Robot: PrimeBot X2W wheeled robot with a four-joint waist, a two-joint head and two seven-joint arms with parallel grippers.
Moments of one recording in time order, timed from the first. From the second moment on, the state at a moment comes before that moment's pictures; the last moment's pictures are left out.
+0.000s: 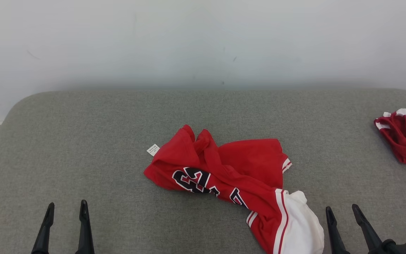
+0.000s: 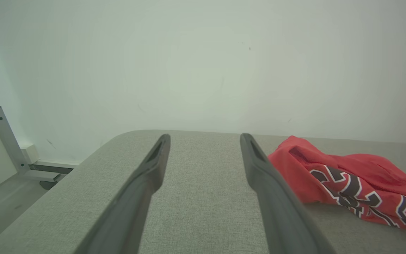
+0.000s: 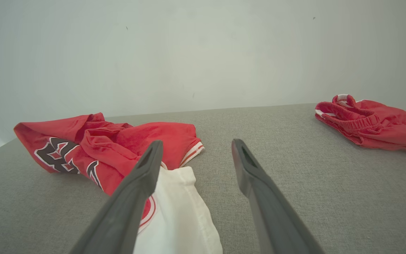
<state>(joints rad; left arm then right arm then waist) 0.10 0.17 -0.02 -0.02 -0.24 0.00 -0.26 0.14 -0.16 0.06 0.09 0.27 0.13 -0.26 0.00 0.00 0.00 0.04</state>
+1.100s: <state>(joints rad) 0.05 0.08 0.02 0.00 -0.16 -0.09 -0.26 -0.04 -0.29 0.30 0.59 0.45 0.13 -0.16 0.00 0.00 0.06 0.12</state>
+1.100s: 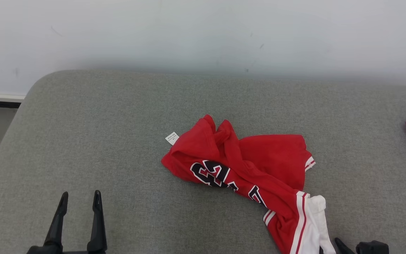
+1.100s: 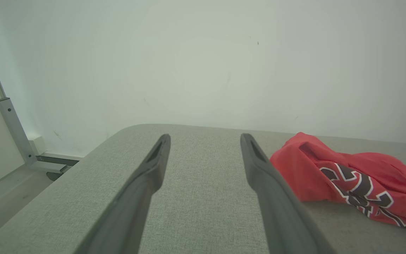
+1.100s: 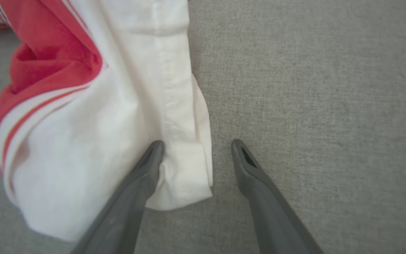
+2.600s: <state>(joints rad) 0.06 0.05 0.05 0.03 -0.15 -0.11 -0.26 -0.61 -0.65 0.53 0.42 0.31 0.13 -0.26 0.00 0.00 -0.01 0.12</state>
